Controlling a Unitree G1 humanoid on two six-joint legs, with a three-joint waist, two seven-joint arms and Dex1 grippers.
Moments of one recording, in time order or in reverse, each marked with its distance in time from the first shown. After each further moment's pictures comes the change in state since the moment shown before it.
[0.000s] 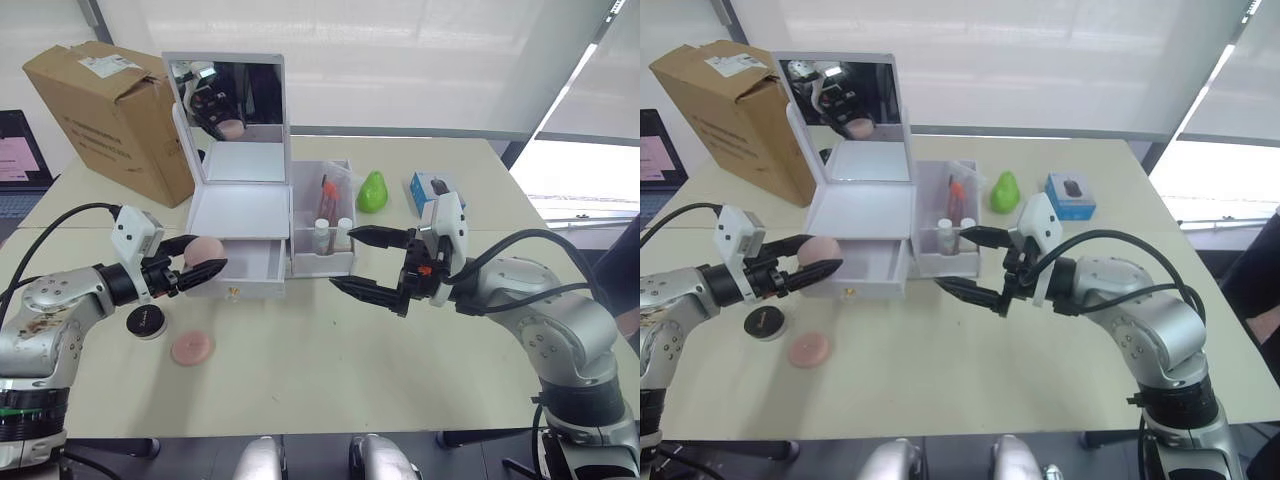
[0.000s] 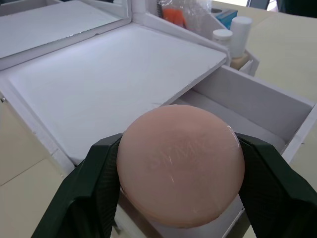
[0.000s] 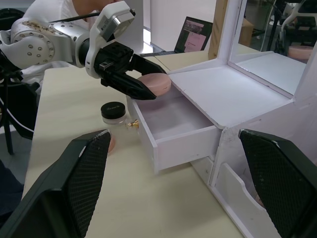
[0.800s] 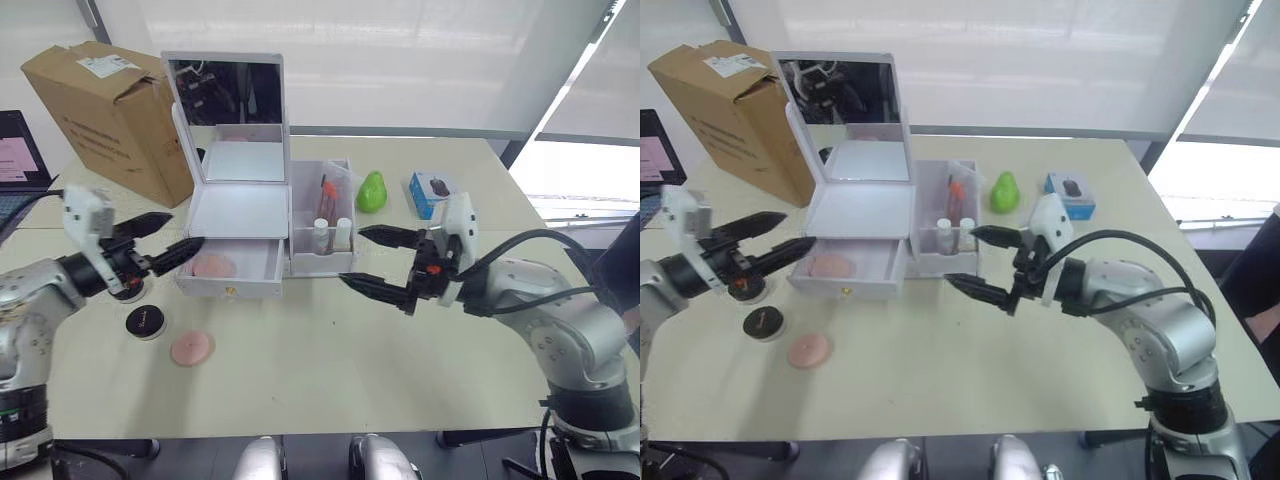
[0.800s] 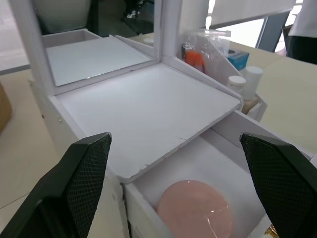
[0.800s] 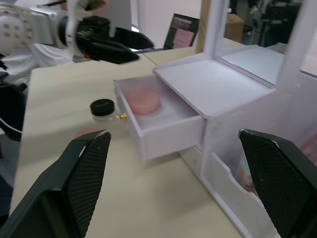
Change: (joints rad) left arm 0.027 0.002 0.233 -0.003 -0.139 0.120 0.024; right arm 0.055 -0.050 -0.066 0.005 0.007 -0.001 -0.017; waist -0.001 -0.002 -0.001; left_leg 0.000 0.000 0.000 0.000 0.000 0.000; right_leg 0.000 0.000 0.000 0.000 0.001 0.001
